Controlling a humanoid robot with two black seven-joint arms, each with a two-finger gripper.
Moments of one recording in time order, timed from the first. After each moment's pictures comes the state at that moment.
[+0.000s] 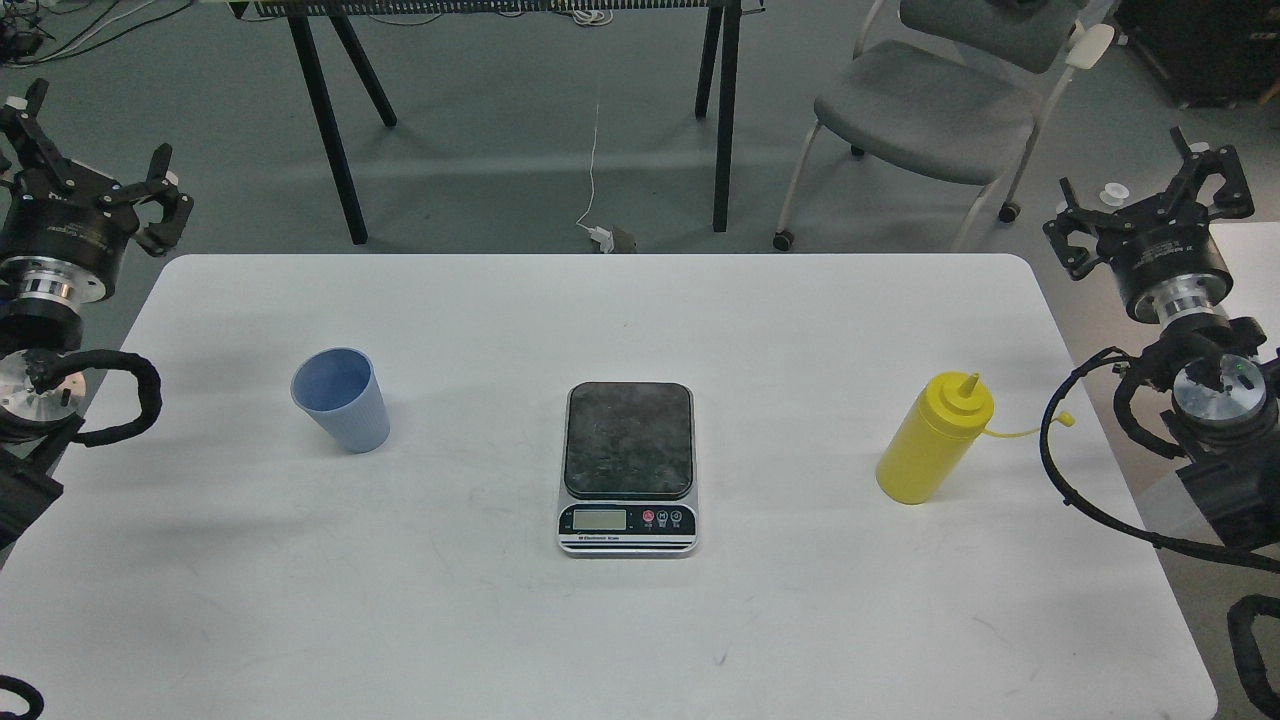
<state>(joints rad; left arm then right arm) -0.74 0.55 -0.65 -0.53 -0.27 -0.49 -0.48 0.71 -0.38 0.90 0.43 0.26 0.49 0.23</state>
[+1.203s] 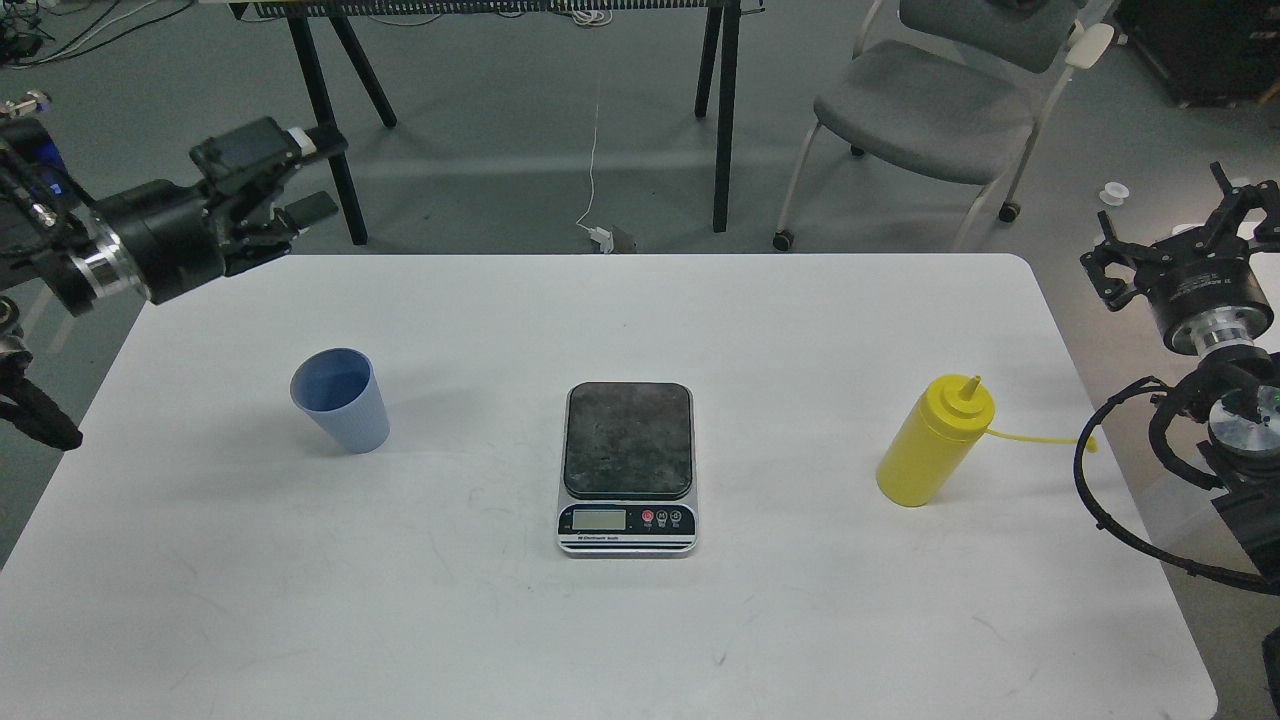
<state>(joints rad) -0.77 0.84 -0.61 -1.10 1.11 -0.43 -0.47 0.67 -0.43 0.92 0.43 0.26 0.49 0.24</state>
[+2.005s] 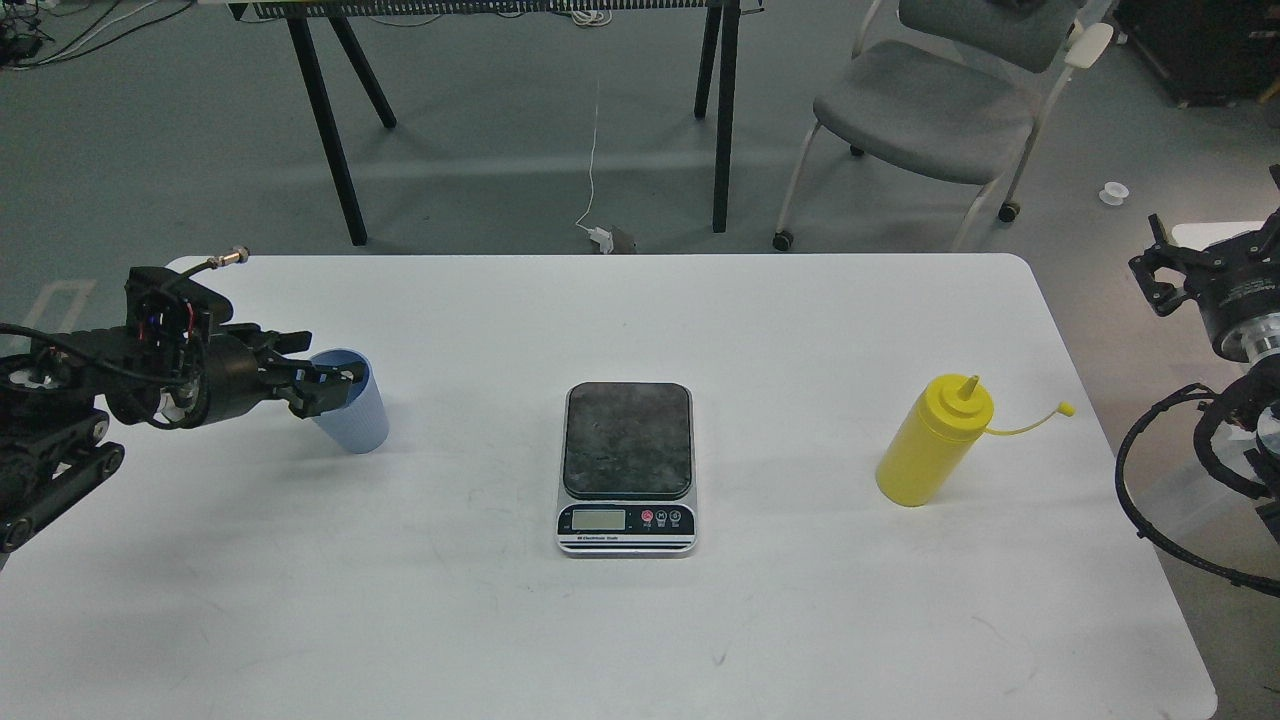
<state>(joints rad) -0.78 0.65 -0.32 -0.75 1.95 -0.06 -0.47 0.65 -0.48 0.93 0.43 0.26 0.49 0.24</state>
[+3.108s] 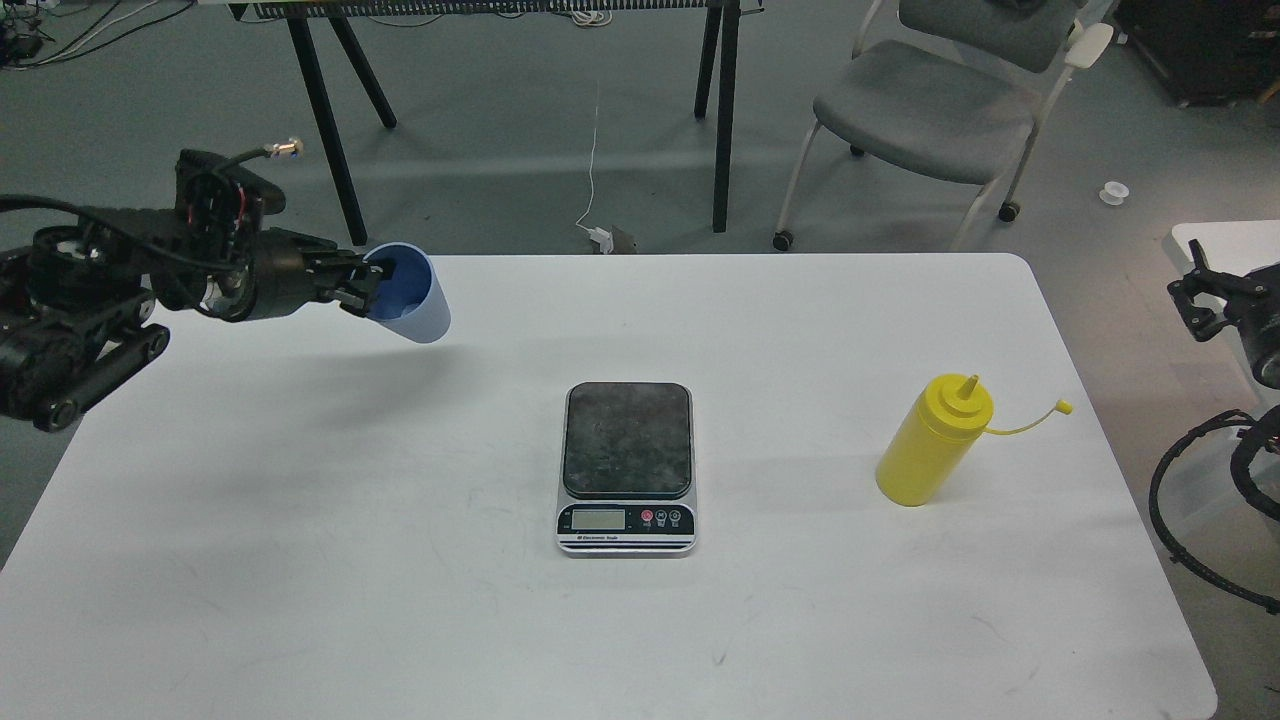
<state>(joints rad) -1.14 0.55 -0.20 -0.83 1.91 -0.31 -0.49 0.56 -0.55 0.99 0.43 0.26 0.49 0.24</state>
